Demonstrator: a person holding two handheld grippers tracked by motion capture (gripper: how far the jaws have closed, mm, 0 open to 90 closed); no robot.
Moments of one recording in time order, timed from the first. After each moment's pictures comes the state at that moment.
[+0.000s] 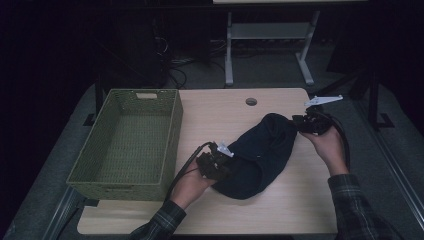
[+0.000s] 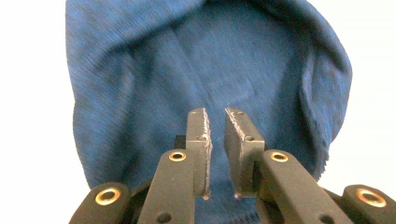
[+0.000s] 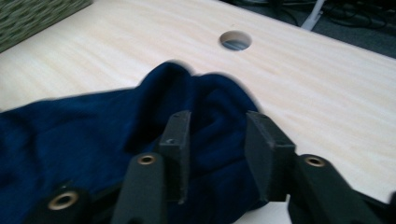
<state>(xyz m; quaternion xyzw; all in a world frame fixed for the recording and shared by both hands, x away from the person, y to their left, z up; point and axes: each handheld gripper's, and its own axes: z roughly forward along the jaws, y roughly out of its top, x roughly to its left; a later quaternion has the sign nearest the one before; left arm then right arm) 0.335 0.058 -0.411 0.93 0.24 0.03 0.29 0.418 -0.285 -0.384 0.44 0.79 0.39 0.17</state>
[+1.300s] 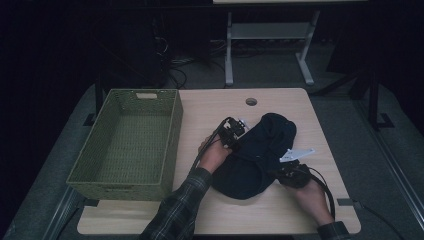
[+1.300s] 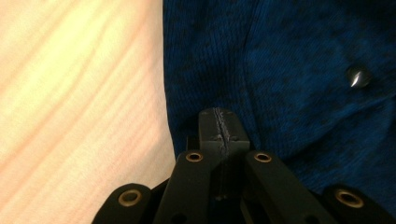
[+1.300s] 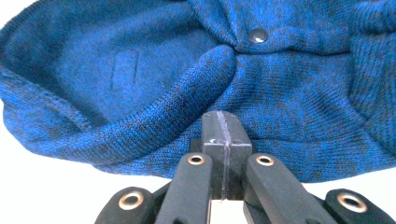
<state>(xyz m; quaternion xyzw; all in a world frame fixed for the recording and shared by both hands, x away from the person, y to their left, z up) 0.439 -0.001 -0.446 0.93 0.27 0.06 0.23 0.308 -0.219 -0.461 0.38 0.85 0.36 0.08</state>
